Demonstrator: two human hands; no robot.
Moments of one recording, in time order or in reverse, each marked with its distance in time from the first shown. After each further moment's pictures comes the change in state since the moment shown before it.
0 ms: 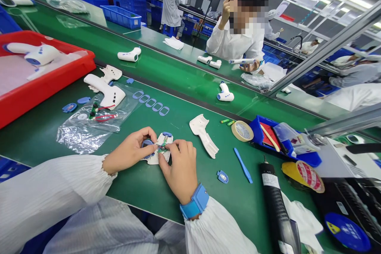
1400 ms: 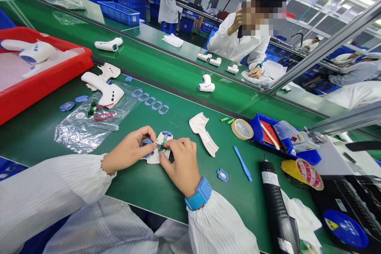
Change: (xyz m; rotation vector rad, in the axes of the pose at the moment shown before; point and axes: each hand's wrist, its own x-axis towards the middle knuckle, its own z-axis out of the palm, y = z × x) left_hand 0.000 0.002 0.001 0.029 0.000 -0.031; right_hand 0.006 0.008 -0.004 0.069 -0.056 -0.061
